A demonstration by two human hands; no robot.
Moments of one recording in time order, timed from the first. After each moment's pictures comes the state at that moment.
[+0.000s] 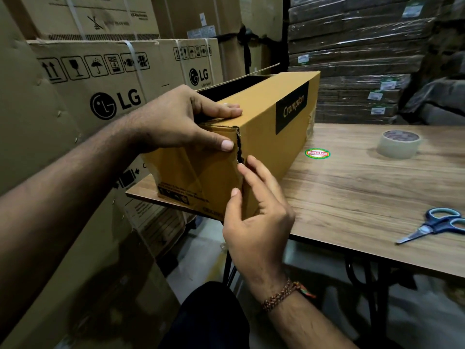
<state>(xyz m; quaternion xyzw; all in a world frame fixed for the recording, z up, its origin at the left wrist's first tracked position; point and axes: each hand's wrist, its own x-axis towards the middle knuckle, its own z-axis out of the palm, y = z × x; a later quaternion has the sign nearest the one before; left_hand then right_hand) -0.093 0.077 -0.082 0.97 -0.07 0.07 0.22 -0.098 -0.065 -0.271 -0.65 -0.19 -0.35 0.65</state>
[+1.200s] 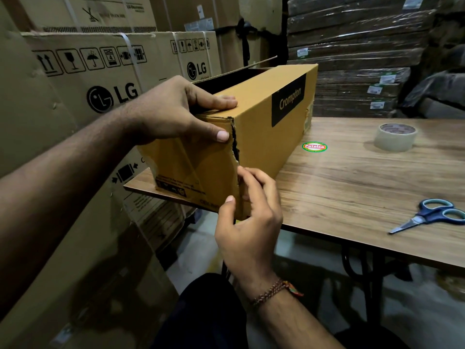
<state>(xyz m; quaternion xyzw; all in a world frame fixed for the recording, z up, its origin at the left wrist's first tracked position) -0.093 0.073 -0.084 0.97 -0.06 0.08 0.23 -0.105 -0.063 -0.290 -0.67 -0.18 -0.33 0.64</state>
